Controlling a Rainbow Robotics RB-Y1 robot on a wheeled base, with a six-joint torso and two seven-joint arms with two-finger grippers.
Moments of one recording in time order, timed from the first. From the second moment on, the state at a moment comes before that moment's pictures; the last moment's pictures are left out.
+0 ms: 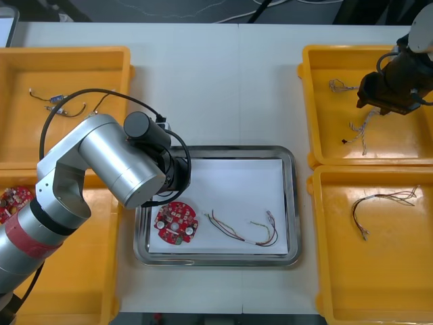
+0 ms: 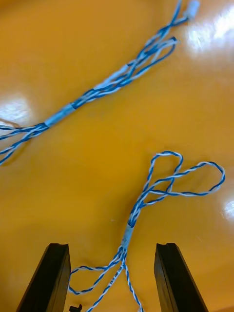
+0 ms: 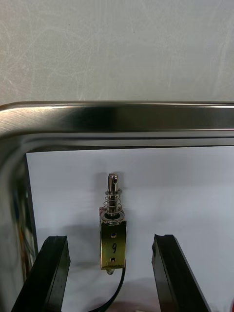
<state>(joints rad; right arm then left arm) -0.98 -0.57 -0.06 -0.90 -0.46 1.46 1.26 -0.49 0.50 -0.56 -1.91 0.38 1.50 -0.72</state>
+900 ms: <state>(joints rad) -0.98 -0.57 -0.06 -0.75 -0.45 1.36 1.25 -0.55 0.51 -0.16 -2.03 0.59 1.80 -0.72</state>
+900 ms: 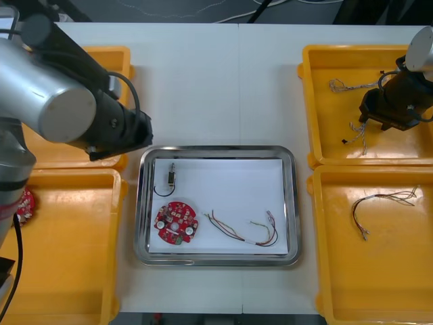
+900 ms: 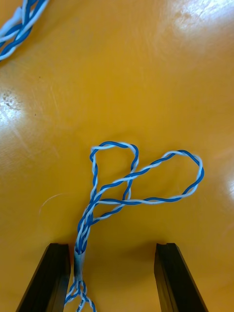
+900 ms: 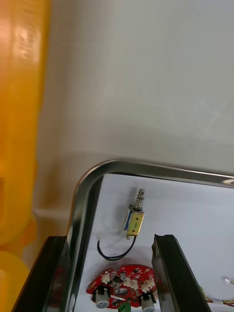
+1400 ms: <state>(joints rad) -0.98 -0.56 -0.05 -0.75 -0.45 1.36 1.25 -0.59 0.54 0.13 -2.02 0.67 1.90 -1.01</state>
